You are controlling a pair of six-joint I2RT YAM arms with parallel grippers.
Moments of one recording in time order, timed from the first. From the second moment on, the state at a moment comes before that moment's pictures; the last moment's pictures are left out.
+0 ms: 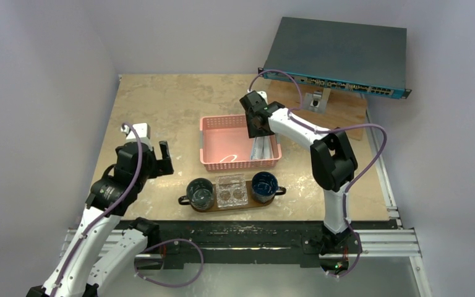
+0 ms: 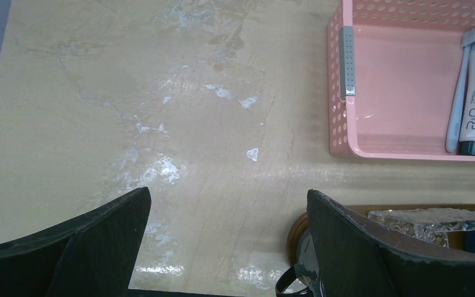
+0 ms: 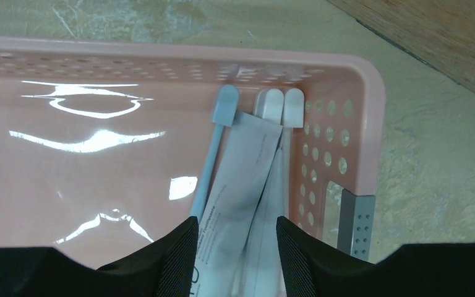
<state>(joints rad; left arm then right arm) -0.37 0.66 0.86 -0.86 -0.36 -0.35 0.61 2.00 1.61 -0.70 0.37 0.40</state>
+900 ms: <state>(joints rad) -0.37 0.66 0.86 -0.85 -0.34 -0.33 0.58 2.04 1.63 -0.69 0.35 0.43</state>
